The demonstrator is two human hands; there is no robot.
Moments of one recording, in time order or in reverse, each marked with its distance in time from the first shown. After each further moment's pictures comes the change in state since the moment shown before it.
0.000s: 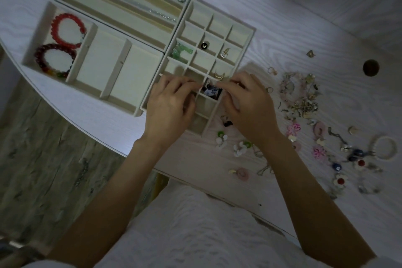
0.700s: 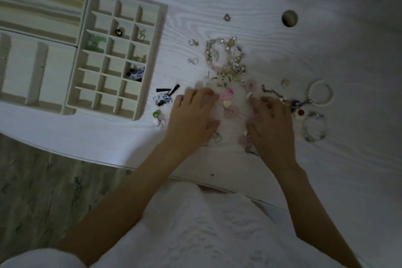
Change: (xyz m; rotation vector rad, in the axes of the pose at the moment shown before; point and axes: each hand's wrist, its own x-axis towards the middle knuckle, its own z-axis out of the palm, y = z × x) left_hand -0.026 0.139 0.082 0.140 -0.363 0.241; right_hand -0.179 0.097 -0.062 -0.242 -0.021 0.486
